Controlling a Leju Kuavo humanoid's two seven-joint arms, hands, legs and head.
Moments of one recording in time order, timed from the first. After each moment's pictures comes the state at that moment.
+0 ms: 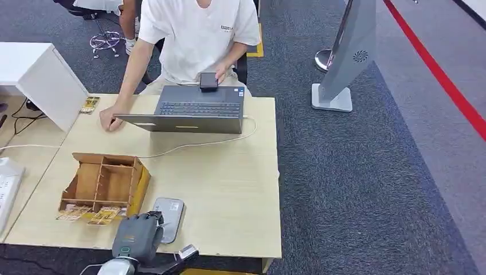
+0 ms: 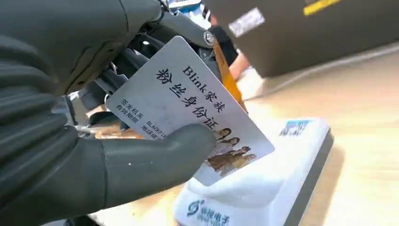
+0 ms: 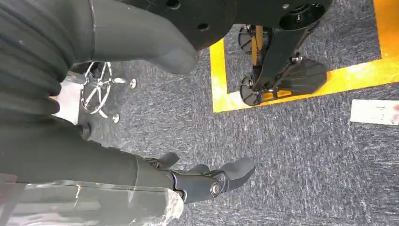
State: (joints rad) left arm 0.21 0.18 -0.41 -1.73 -1.40 0.03 0.34; right arm -0.07 0.16 -1.12 -0.21 1.01 -0.17 -0.12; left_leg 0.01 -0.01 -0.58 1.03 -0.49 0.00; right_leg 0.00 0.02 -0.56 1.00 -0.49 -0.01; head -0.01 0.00
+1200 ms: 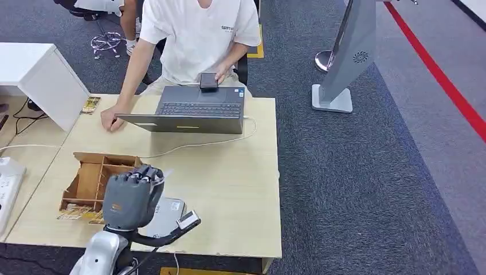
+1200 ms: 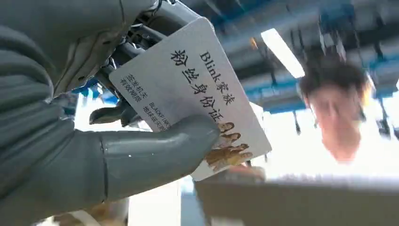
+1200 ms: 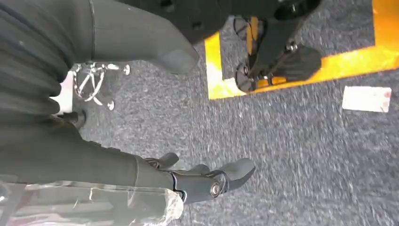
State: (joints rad) left arm -0.01 0.12 -0.34 -1.86 -1.54 0.37 0.10; right arm -0.07 0.18 -1.12 -0.21 1.05 -0.26 -0.15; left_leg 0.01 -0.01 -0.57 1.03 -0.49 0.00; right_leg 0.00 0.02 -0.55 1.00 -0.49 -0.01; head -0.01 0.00
